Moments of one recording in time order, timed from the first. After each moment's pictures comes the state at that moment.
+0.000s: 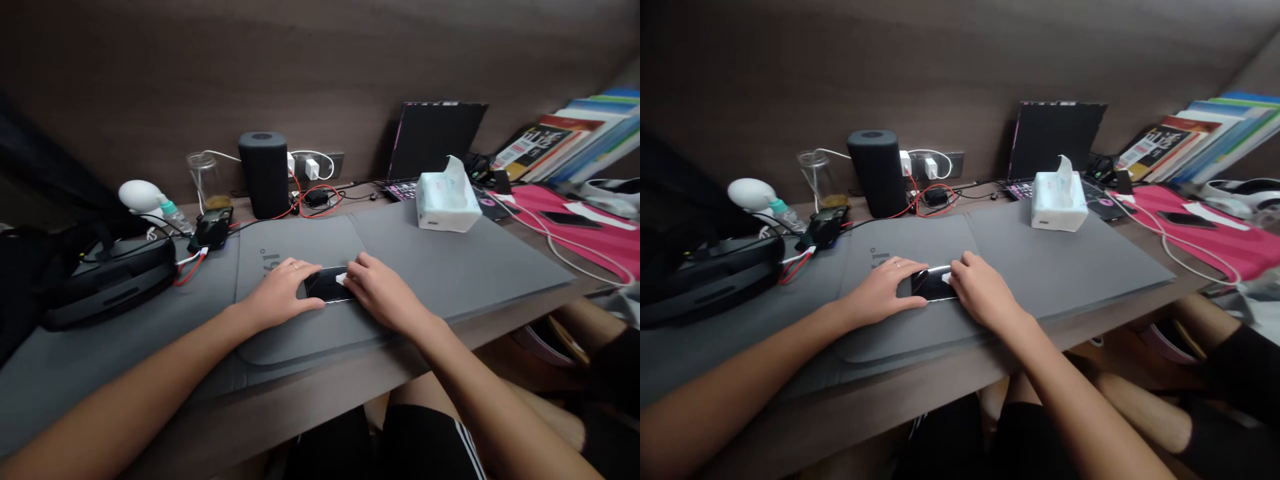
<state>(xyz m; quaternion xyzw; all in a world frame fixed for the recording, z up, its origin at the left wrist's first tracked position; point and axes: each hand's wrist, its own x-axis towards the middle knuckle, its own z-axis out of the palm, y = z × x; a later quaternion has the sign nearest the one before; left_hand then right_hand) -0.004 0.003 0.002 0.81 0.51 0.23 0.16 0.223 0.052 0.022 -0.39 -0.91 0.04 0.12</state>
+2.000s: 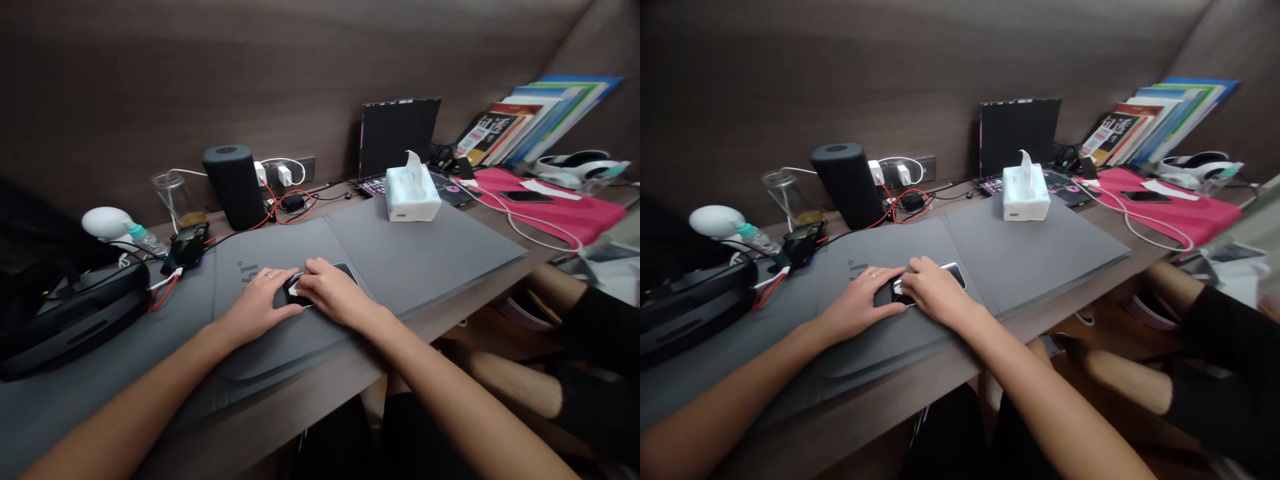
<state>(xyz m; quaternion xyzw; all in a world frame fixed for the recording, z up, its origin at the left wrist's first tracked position) -0.003 -0.002 -0.002 0.80 0.52 0.23 0.18 0.201 0.046 0.015 -0.28 -0.94 0.09 0.17</state>
